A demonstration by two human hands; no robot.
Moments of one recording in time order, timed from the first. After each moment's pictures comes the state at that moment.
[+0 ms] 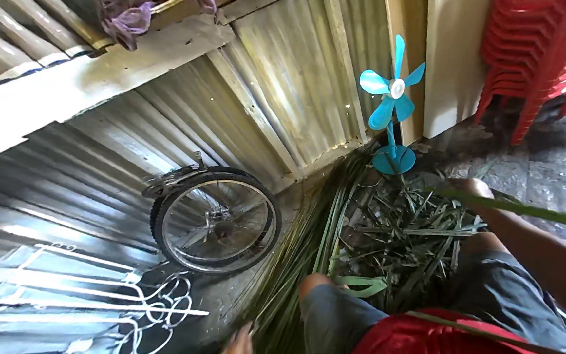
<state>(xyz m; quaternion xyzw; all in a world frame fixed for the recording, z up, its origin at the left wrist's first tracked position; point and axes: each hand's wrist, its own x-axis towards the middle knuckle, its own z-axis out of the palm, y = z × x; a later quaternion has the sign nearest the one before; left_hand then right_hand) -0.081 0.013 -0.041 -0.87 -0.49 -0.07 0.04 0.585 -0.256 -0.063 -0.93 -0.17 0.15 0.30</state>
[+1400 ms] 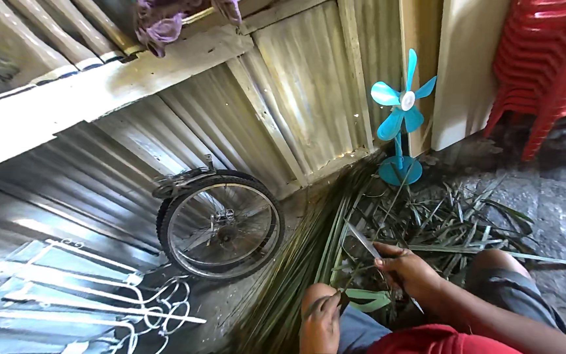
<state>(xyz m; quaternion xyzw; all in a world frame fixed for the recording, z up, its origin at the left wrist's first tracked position) 0.107 -0.086 -0.019 -0.92 -0.25 -0.26 -0.12 0.353 -0.198 -0.007 -0.44 -0.13 0.56 0.68</state>
